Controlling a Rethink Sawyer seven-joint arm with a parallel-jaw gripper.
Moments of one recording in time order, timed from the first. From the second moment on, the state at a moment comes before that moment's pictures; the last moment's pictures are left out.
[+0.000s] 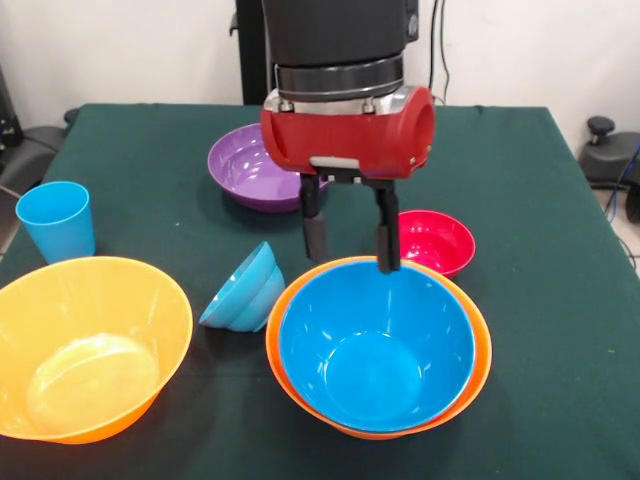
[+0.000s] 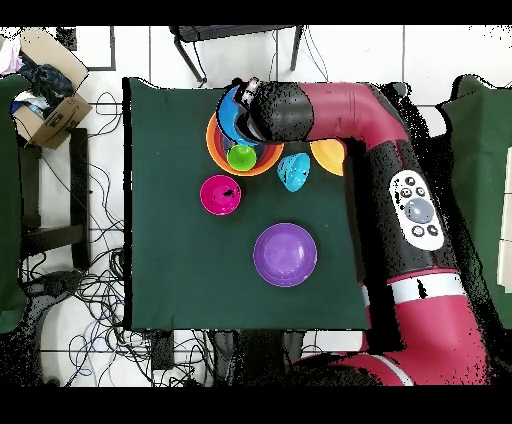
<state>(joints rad) -0.56 -0.59 0.59 1.26 -0.46 0.74 2.32</state>
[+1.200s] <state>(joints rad) -0.51 -0.57 0.42 1.27 -0.41 0.75 2.32</state>
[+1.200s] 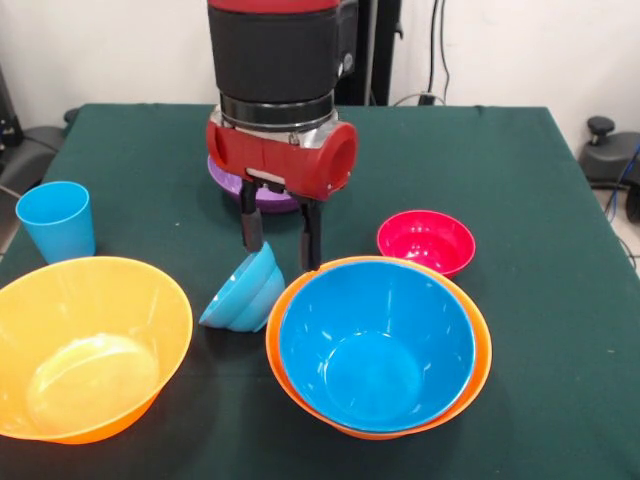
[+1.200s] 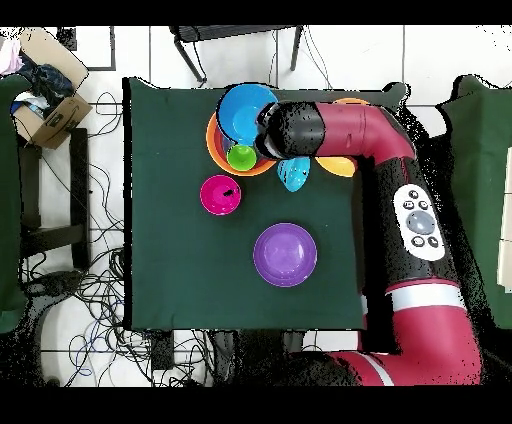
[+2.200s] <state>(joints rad) -0.50 -0.52 0.41 1.28 -0.30 0.71 2.32</state>
